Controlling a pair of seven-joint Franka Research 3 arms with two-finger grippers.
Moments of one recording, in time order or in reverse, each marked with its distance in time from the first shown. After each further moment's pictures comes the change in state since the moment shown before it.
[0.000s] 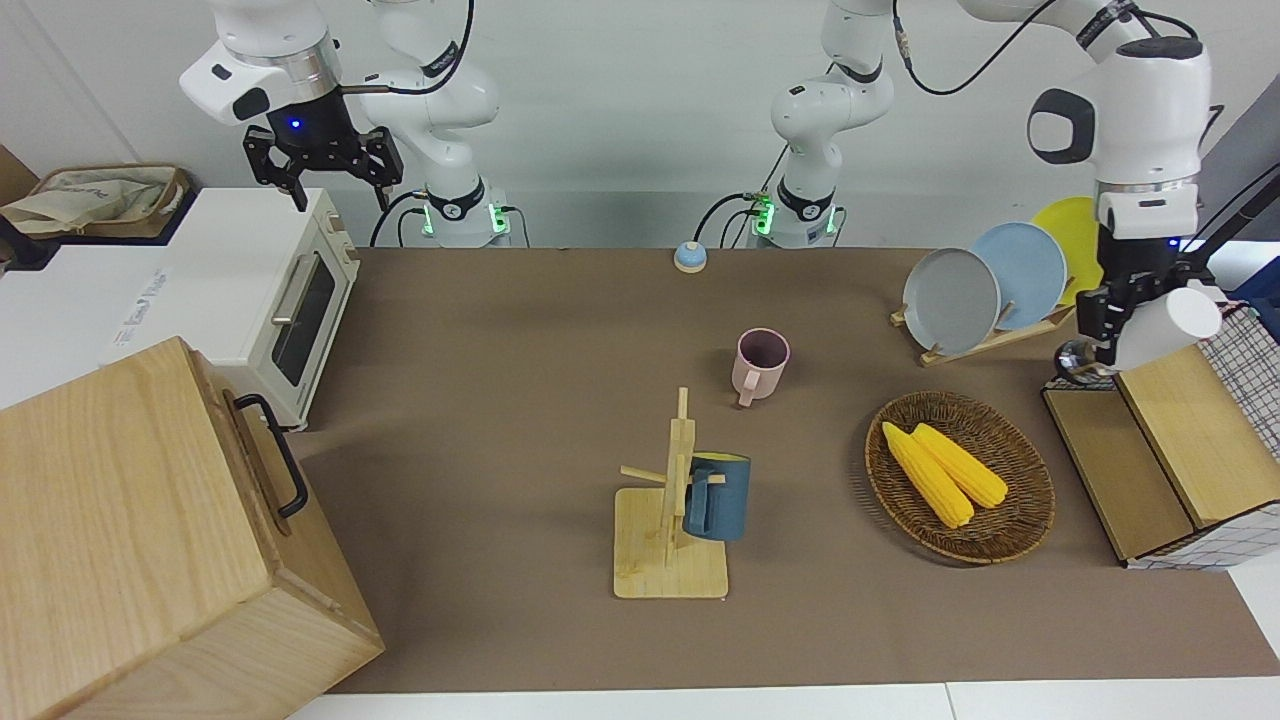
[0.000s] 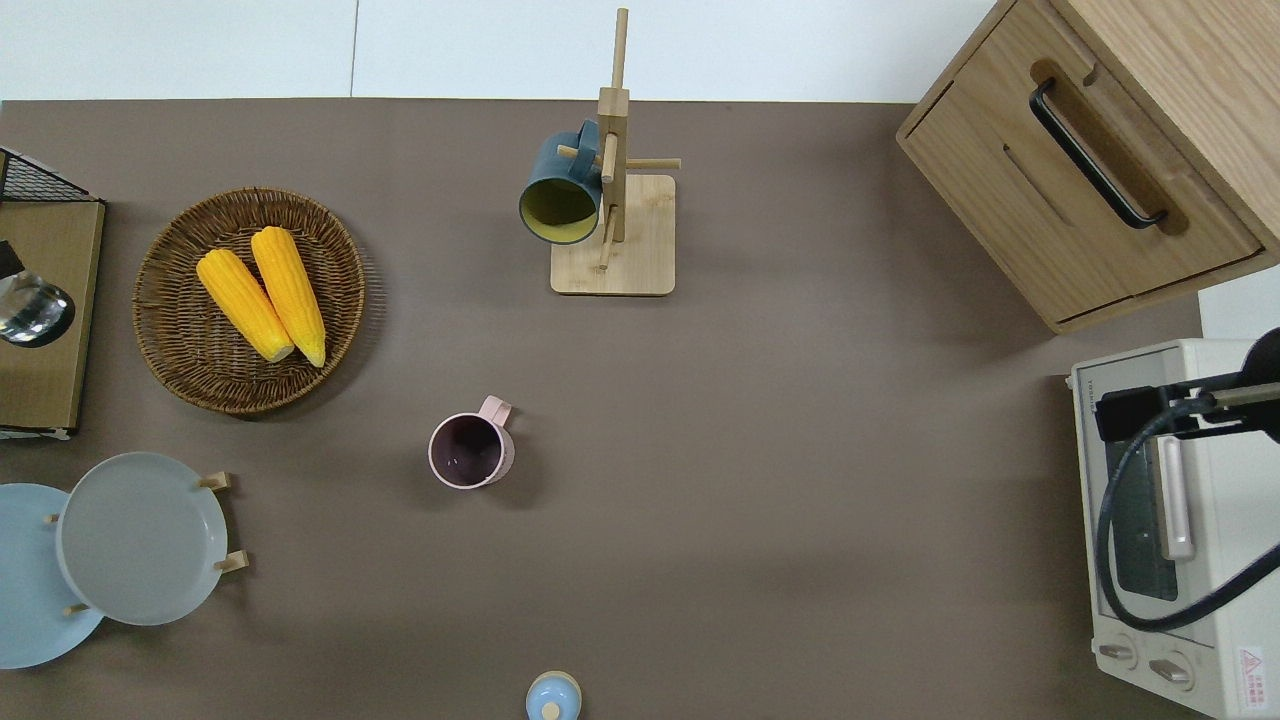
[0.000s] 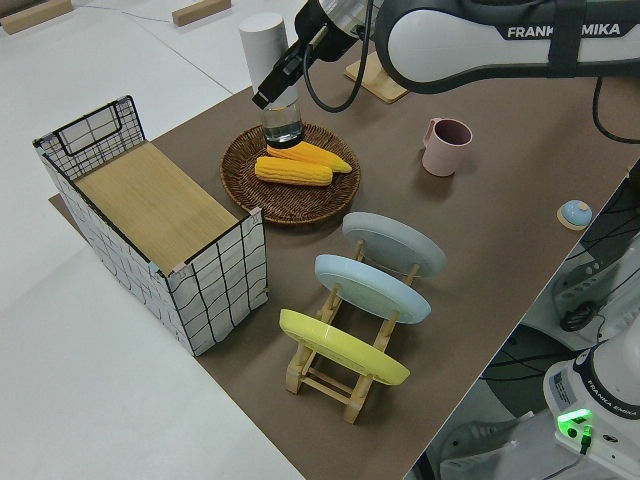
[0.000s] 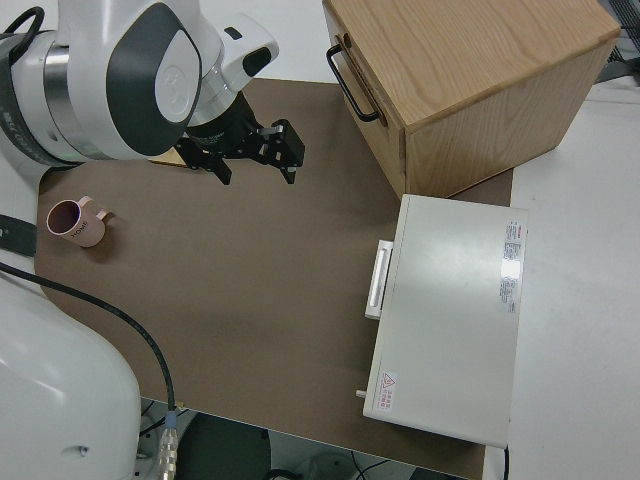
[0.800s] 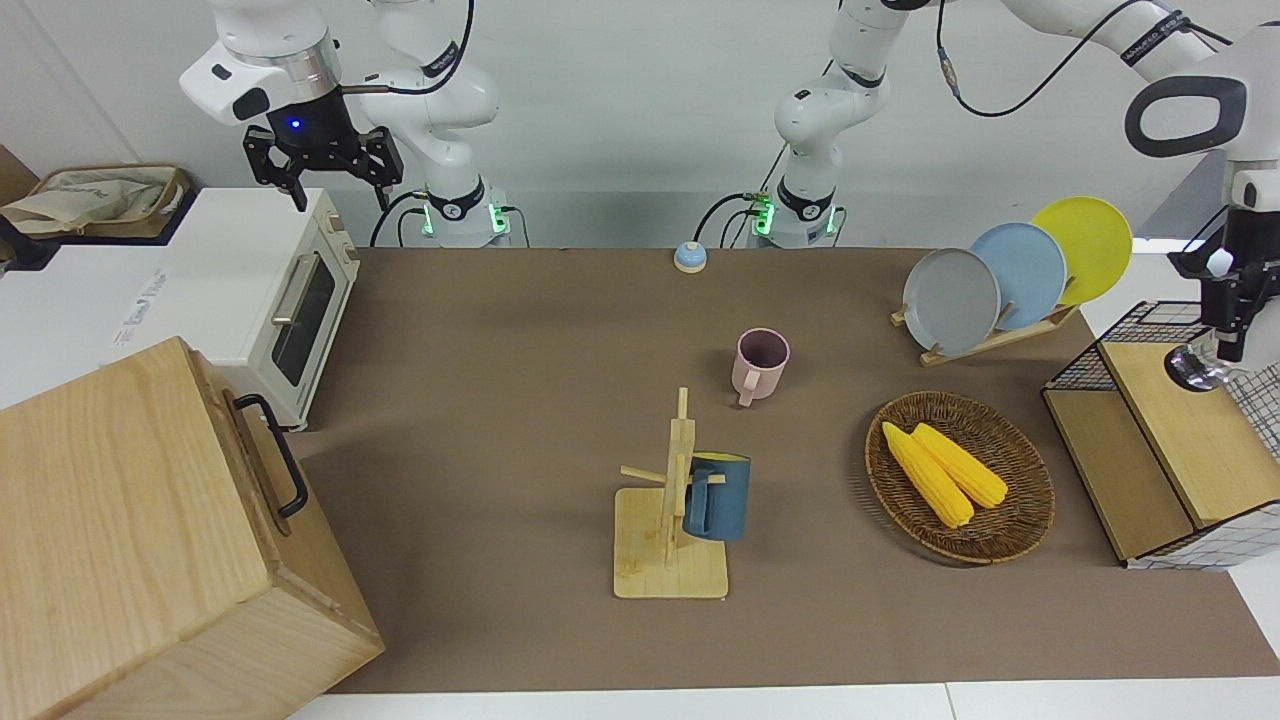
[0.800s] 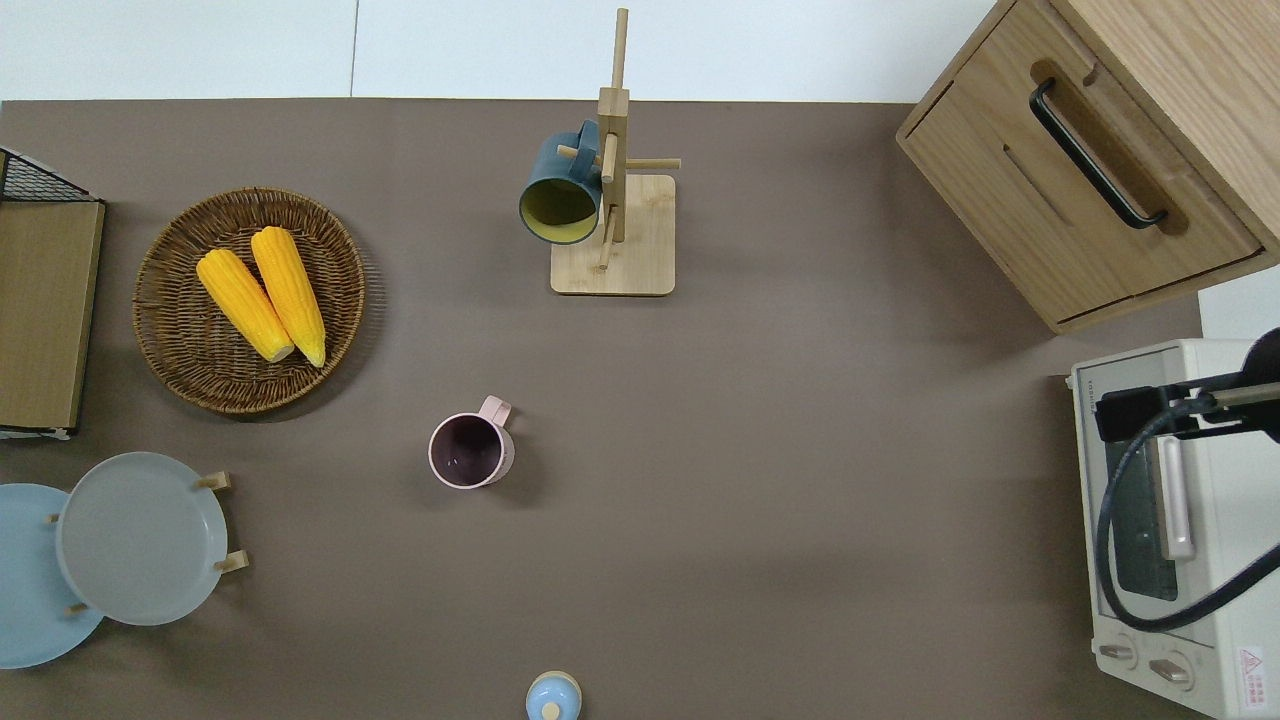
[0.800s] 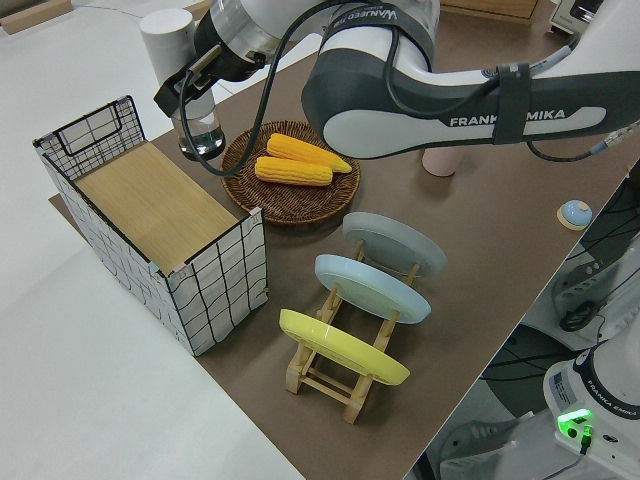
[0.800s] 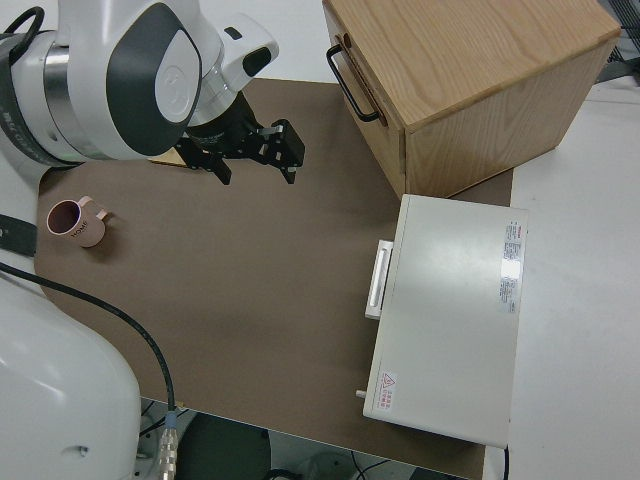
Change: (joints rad) left arm 0.170 0.143 0.009 0.214 -0.388 0.001 0.515; right arm 0.000 0.000 0.000 0.000 0.000 0.000 0.000
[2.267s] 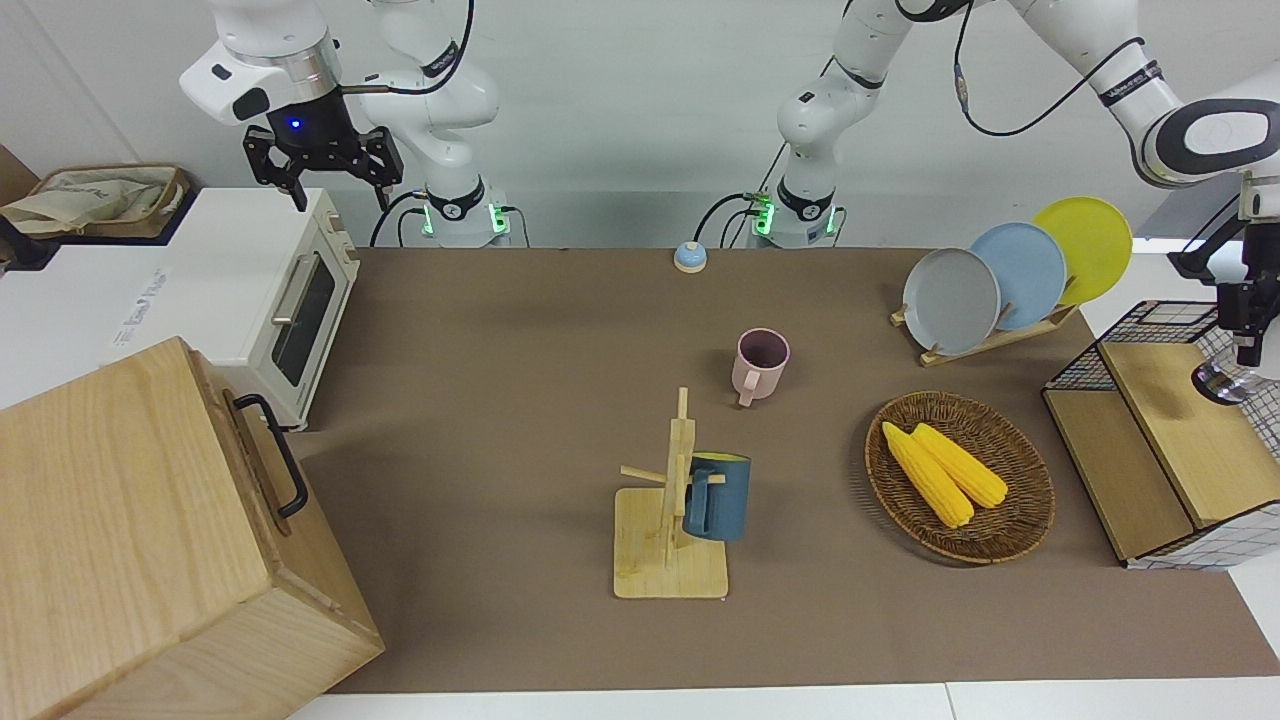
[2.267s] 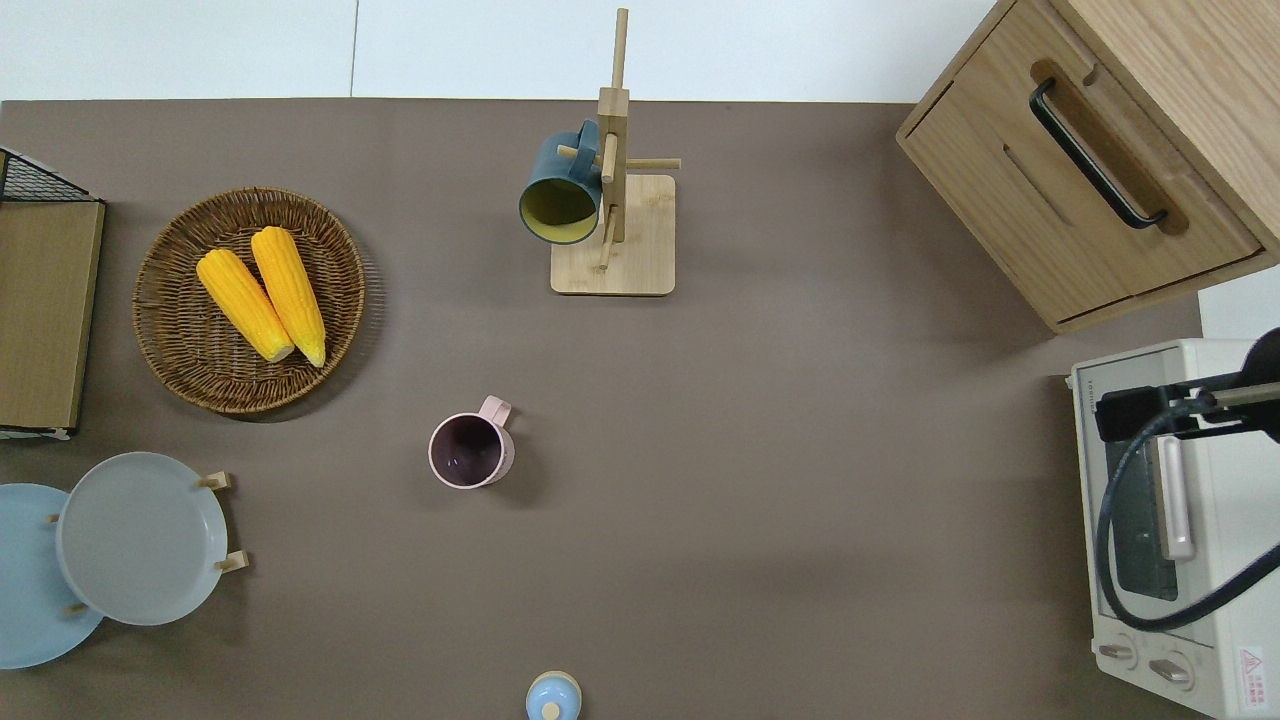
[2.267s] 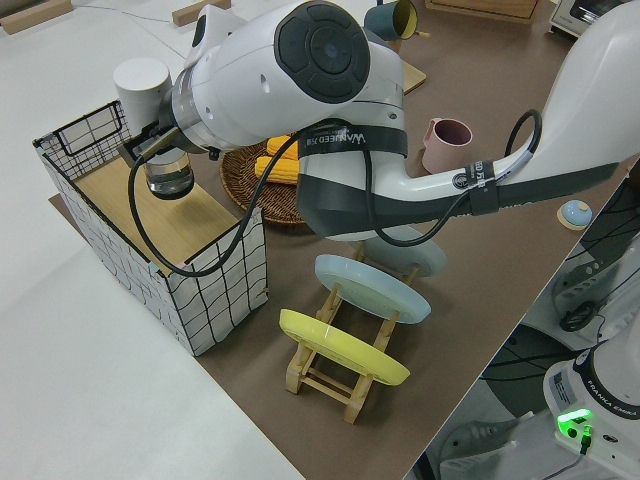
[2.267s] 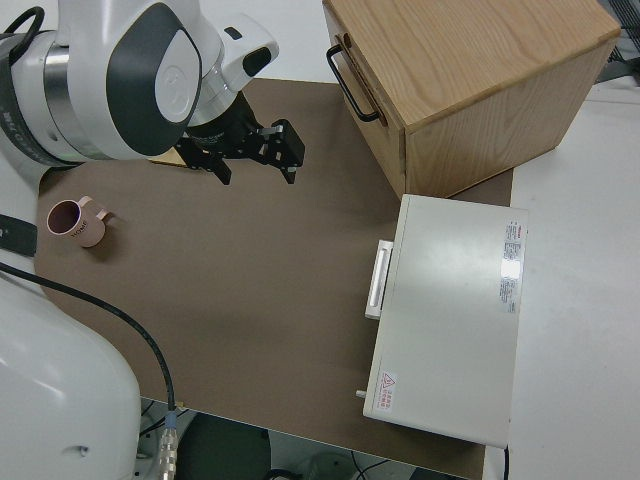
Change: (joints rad) left arm 0.094 0.064 0.010 -0.036 -0.424 0.083 0.563; right arm 0.000 0.000 0.000 0.000 0.000 0.000 0.000
